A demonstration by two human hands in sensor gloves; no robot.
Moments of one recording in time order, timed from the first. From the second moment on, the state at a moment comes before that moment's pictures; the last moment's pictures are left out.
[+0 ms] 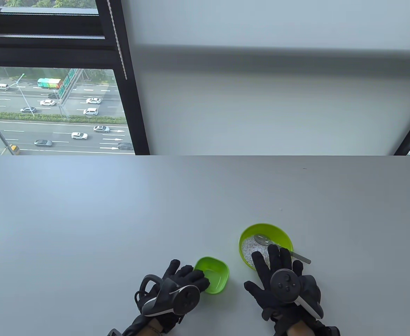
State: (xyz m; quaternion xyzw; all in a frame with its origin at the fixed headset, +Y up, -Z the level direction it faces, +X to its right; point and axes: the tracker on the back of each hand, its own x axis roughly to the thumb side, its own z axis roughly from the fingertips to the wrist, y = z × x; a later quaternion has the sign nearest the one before) left_hand -0.112 -0.755 -0.287 0.02 -0.29 0.00 0.96; right_hand 0.170 -0.760 -0.288 0.08 0.05 0.97 0.21
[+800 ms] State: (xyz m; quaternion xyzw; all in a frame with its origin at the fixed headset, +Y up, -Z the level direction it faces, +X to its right) left_hand -0.182 -0.728 -0.295 0.10 -0.14 0.09 0.98; right_hand 0.170 -0.760 -0.287 0.08 0.04 0.97 0.21
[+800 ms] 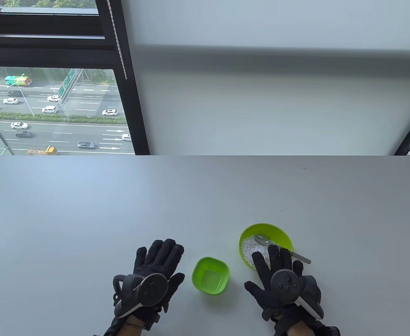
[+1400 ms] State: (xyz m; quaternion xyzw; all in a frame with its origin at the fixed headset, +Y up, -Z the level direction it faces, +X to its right) left_hand -0.193 -0.741 -0.303 0.06 -0.11 0.09 0.99; right_hand 0.188 -0.736 -0.278 0.06 -0.08 0.97 0.21
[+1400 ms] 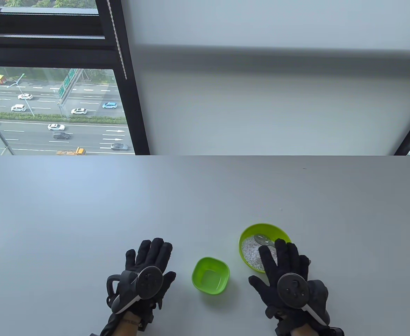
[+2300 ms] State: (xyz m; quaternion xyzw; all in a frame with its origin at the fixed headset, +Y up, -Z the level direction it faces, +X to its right) left_hand -0.192 -0.744 -0.302 0.05 -0.11 0.09 0.99; right_hand 0.280 -0.780 -0.295 -0.25 -0.03 0.83 0.51
